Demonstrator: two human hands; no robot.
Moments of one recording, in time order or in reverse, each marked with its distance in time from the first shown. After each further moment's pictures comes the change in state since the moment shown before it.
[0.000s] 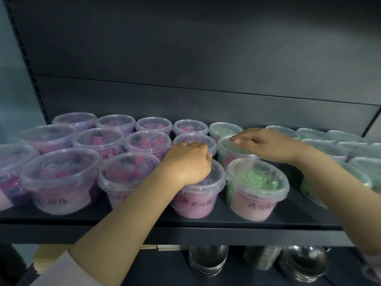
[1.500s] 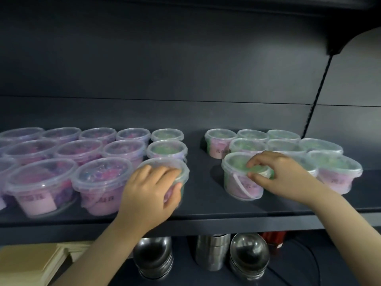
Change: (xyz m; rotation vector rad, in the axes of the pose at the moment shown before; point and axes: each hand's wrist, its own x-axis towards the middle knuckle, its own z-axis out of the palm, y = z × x) left_hand -0.043 0.116 0.079 0.136 0.903 0.303; right_hand -0.175 0.143 -0.028 -0.068 0.316 -0.001
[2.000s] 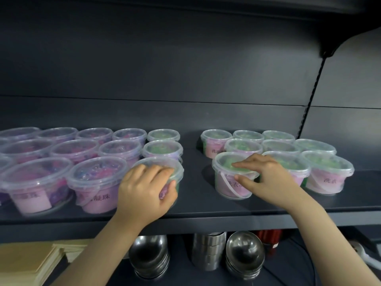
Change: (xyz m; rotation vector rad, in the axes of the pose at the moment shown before) left_hand 0.008 0.013 0.016 0.053 0.161 0.005; right_hand -0.008 0.001 0.016 0.076 0.105 0.034
